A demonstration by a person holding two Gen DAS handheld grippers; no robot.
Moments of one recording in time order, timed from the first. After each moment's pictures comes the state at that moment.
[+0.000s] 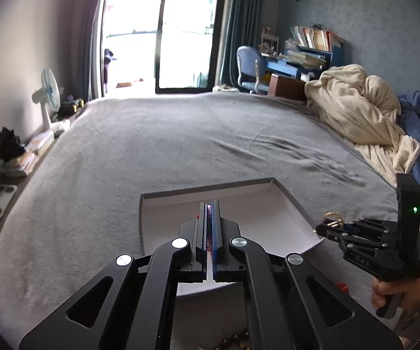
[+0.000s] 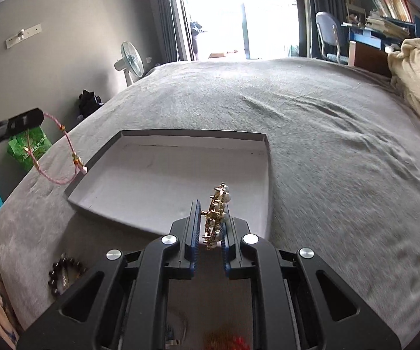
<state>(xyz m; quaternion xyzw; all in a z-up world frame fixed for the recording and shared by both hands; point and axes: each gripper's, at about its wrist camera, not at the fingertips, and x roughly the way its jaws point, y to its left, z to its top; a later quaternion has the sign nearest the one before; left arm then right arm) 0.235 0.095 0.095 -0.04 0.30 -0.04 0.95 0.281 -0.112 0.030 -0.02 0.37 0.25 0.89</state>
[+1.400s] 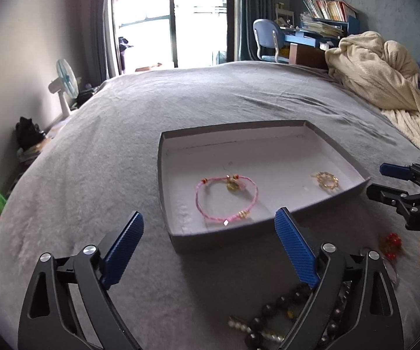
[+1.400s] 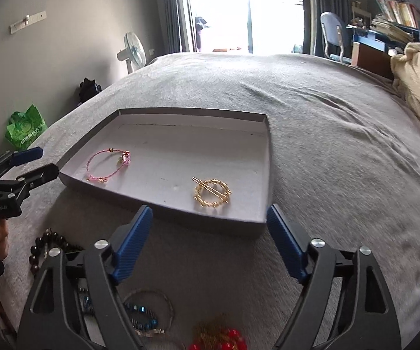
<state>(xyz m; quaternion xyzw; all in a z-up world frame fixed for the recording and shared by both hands) 0.203 0.097 0.012 0.00 0.34 0.02 0.94 0.252 -0.131 0.010 -0.04 0.36 0.25 0.90</state>
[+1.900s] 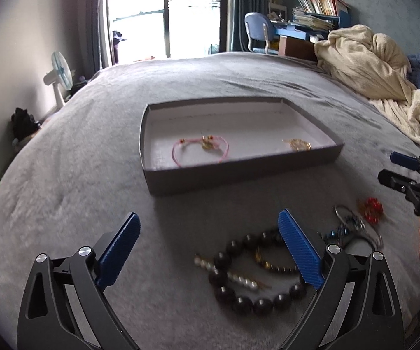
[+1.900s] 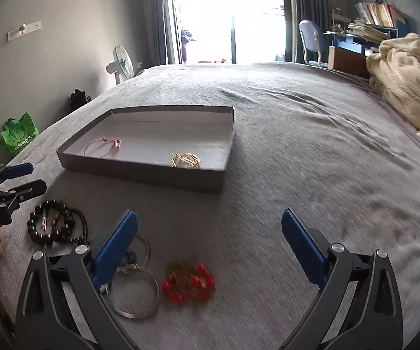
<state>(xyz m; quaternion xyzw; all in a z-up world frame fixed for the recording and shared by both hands) 0.154 0.073 -0.010 0.00 0.36 0.00 0.93 0.196 -0.182 -0.001 -0.02 0.33 0.22 0.92</state>
